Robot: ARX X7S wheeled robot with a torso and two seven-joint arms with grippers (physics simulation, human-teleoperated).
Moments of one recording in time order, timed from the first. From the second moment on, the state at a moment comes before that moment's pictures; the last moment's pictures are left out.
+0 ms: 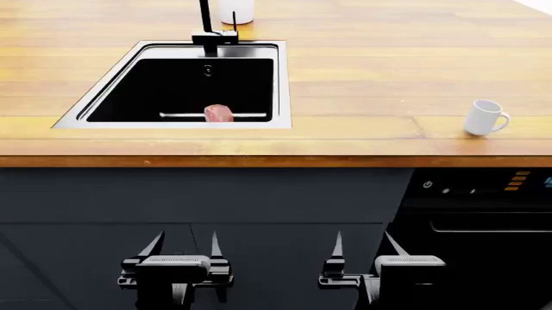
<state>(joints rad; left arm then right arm) 0.00 0.00 0.00 0.00 0.00 0.00 0.00 0.00 0.00 0.00 0.00 0.00 0.00 0.00</state>
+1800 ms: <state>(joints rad) -0.02 -0.12 0.14 -0.02 -0.15 0.00 -0.13 0.02 0.12 -0.15 0.01 0.12 0.01 0.16</state>
